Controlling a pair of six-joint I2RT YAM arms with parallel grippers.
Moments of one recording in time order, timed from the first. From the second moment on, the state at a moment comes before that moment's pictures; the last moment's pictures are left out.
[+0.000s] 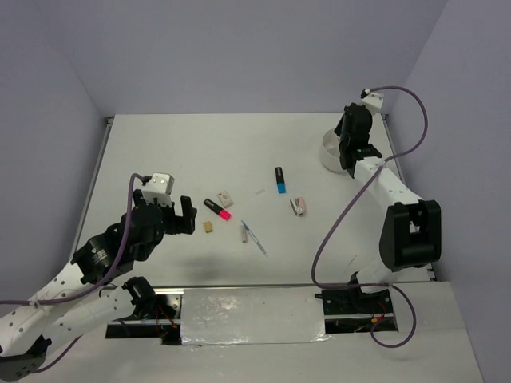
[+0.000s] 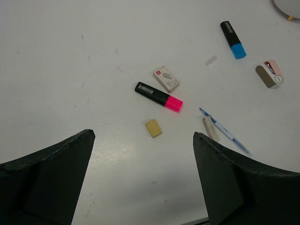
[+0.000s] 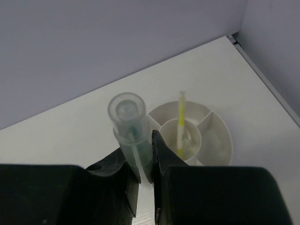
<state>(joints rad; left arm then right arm) -0.84 0.63 0.82 -0.67 -0.56 -0.38 0.13 1.54 1.16 0.17 0.43 0.31</state>
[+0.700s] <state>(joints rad) -0.84 0.60 0.83 -0.67 -0.52 -0.35 0.03 1.82 1.30 0.18 0.40 0.28</state>
